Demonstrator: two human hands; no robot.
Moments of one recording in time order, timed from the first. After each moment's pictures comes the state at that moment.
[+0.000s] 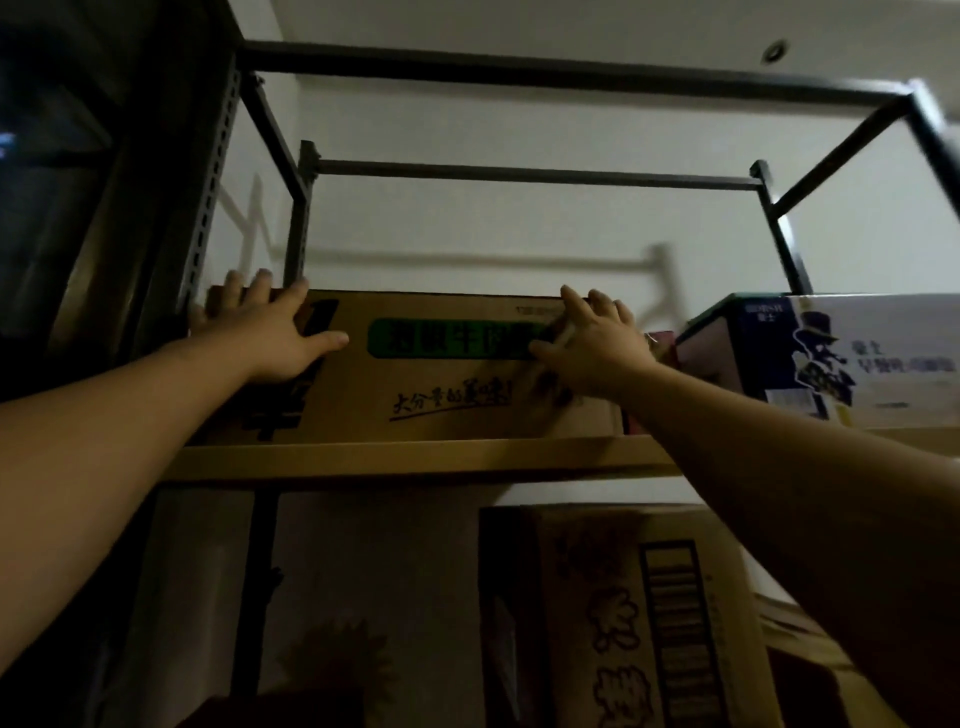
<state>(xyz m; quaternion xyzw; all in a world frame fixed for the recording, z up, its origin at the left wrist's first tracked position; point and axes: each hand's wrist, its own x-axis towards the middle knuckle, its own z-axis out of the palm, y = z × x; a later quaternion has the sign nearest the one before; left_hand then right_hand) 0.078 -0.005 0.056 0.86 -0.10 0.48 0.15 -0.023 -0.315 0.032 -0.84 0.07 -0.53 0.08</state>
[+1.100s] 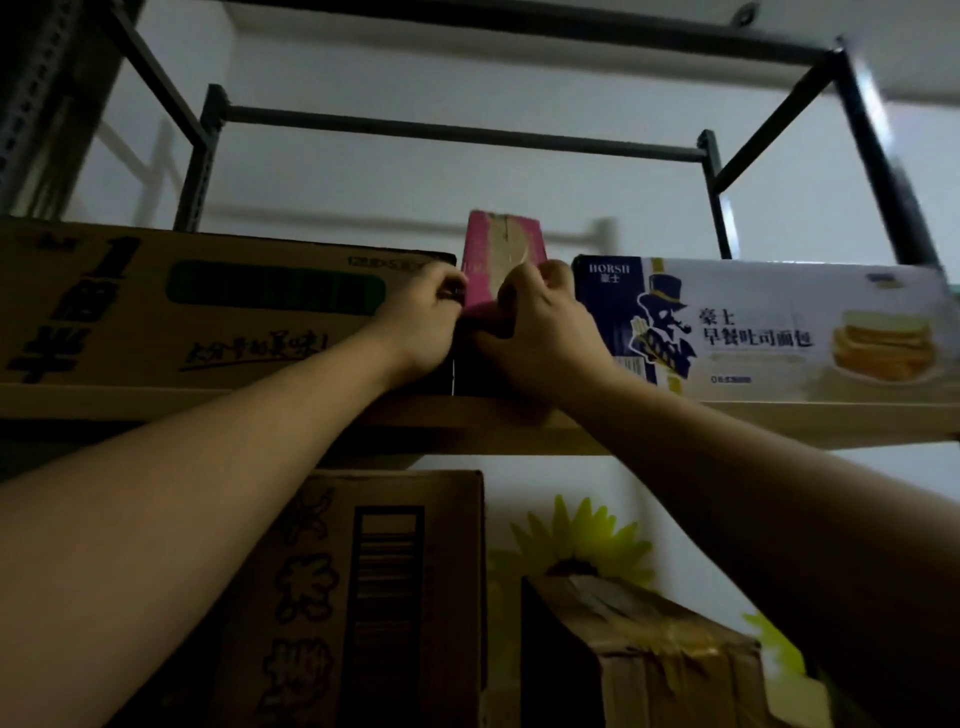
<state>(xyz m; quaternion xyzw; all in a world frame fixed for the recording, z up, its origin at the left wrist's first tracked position) -0.036 -0.294 0.000 0.69 -0.43 0.35 0.46 -0.083 -0.424 -0.014 -0.80 -0.08 -0.59 0.08</state>
